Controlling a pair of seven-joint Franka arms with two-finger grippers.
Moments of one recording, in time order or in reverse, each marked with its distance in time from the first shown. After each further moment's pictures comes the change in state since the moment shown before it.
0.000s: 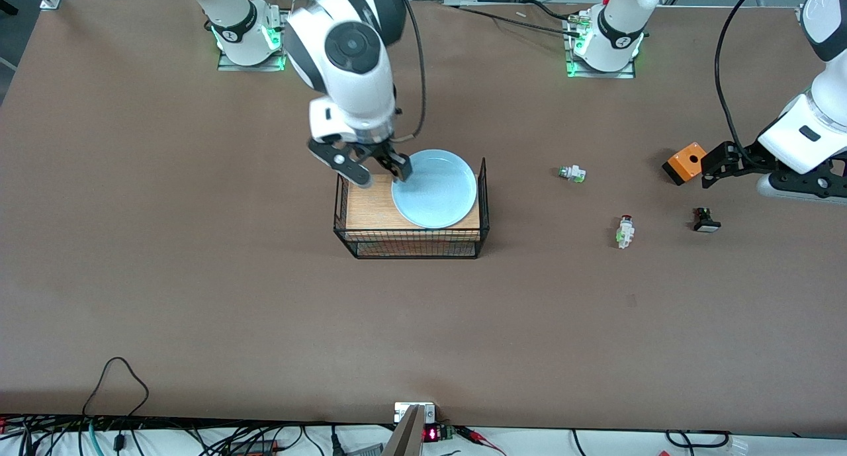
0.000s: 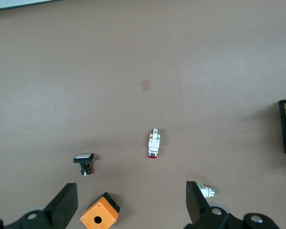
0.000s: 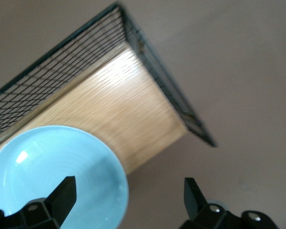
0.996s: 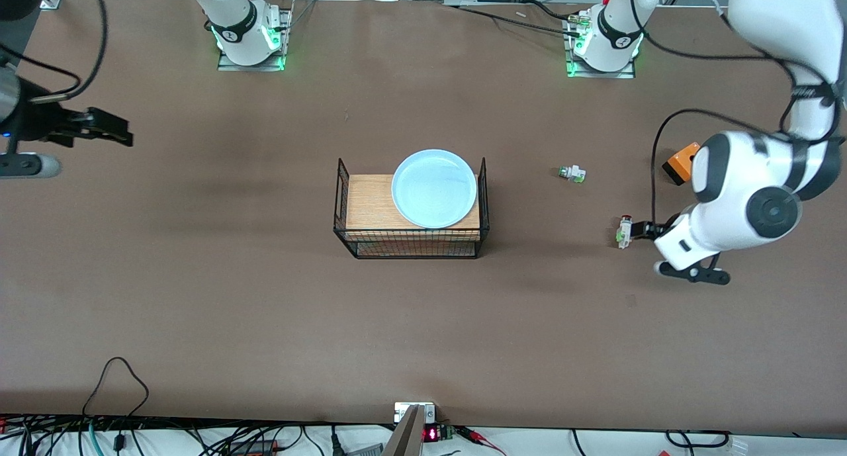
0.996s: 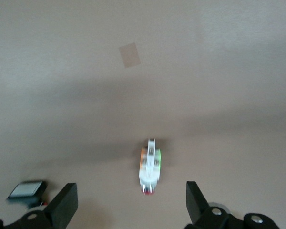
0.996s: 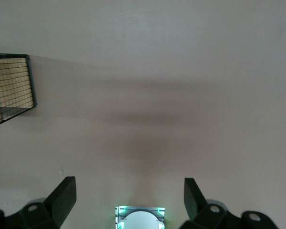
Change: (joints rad) left arm 0.000 0.442 -0.005 -0.036 0.000 0.246 0.001; right arm -0.624 -0.169 -0.050 0.133 -0.002 -0.444 -1.314
